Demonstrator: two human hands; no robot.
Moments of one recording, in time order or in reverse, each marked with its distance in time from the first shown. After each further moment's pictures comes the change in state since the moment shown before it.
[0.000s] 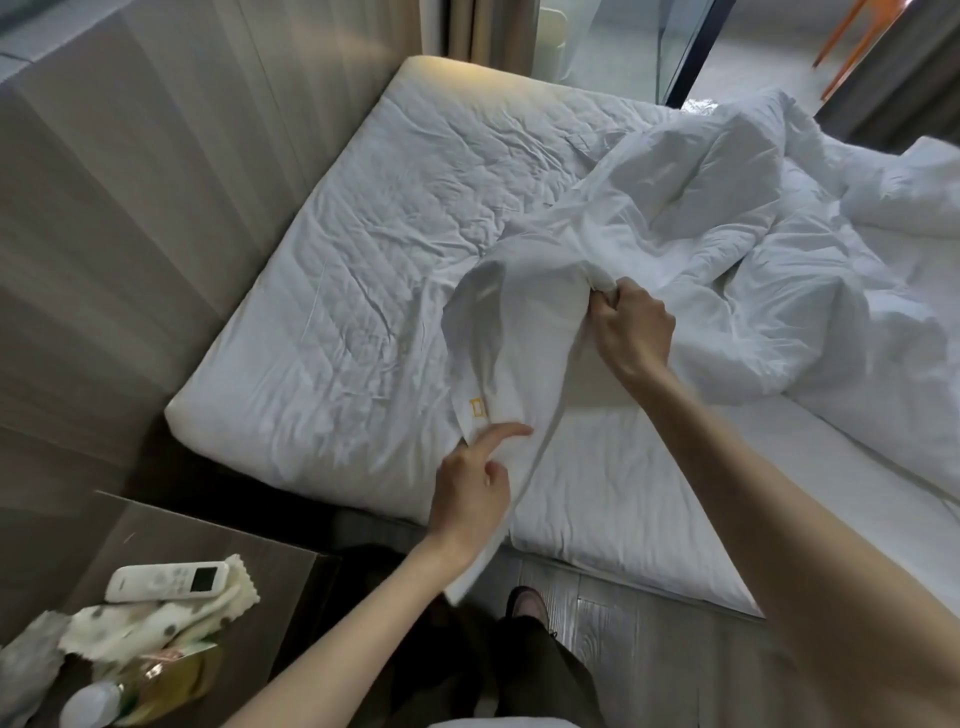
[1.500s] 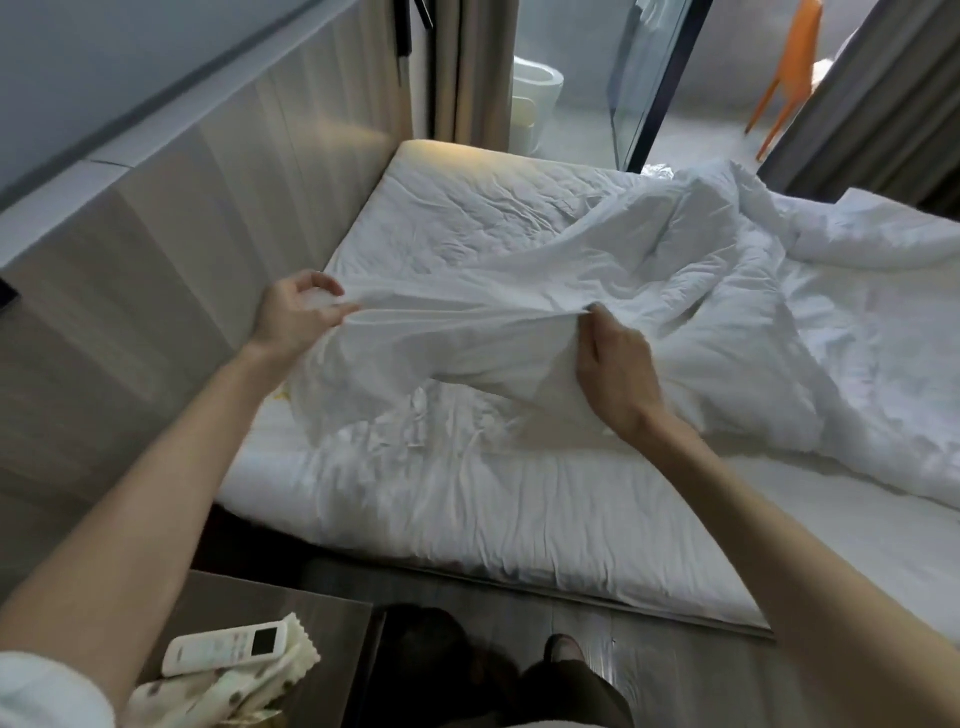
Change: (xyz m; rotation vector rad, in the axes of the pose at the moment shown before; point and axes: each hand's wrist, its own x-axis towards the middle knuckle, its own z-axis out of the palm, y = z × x) left_hand 0.154 -0.010 -0.264 -0.101 0.157 -0.055; right_hand -0.098 -0.113 -0.030 0.120 0.120 -0.404
